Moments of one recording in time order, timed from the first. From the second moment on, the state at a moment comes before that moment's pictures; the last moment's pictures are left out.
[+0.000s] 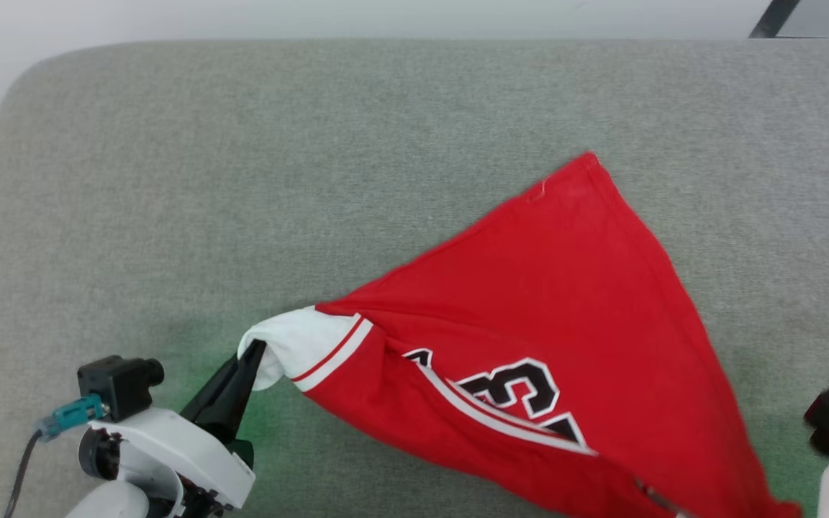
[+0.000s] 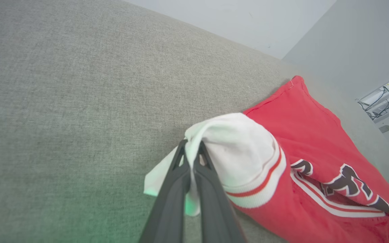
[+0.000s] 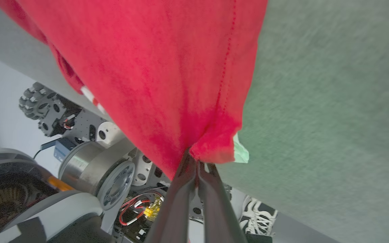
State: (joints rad) left arm -0.25 0.61 -0.56 0.09 -1.03 0.02 -0.17; right arm 0.04 -0.63 0.03 -0.36 0.83 0.13 1.32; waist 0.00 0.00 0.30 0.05
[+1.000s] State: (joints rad) left arm -0.30 0.57 -0.60 0.09 -1.01 0.00 -0.17; right arm -0.59 -0.63 0.15 -0.18 0.61 0.13 0.98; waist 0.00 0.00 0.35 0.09
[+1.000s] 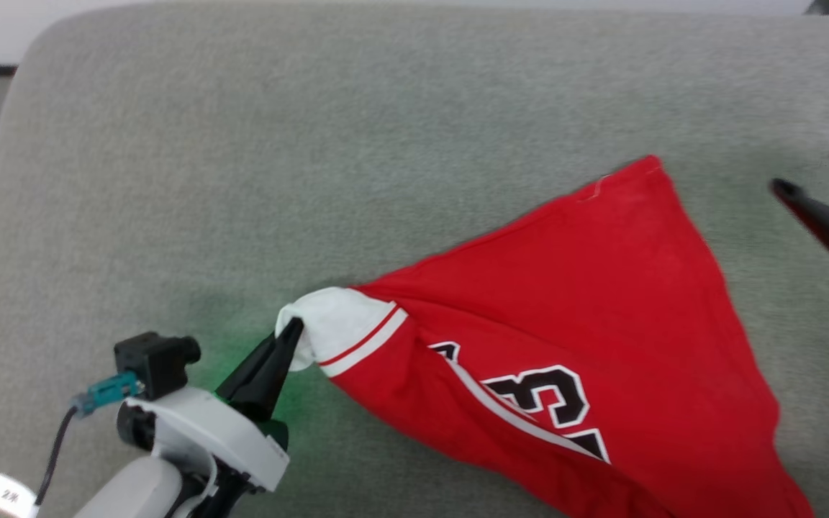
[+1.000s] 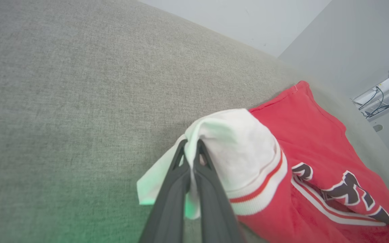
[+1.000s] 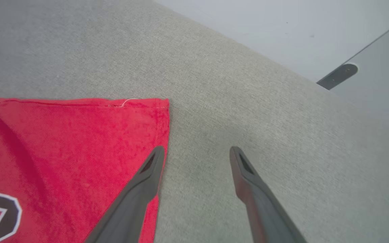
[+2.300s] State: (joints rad) left arm -0.50 0.56 -0.61 0.15 -0.92 -0.07 -0.19; right arm -0.99 -0.53 0.40 0.47 0.73 0.13 0.51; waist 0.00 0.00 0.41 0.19
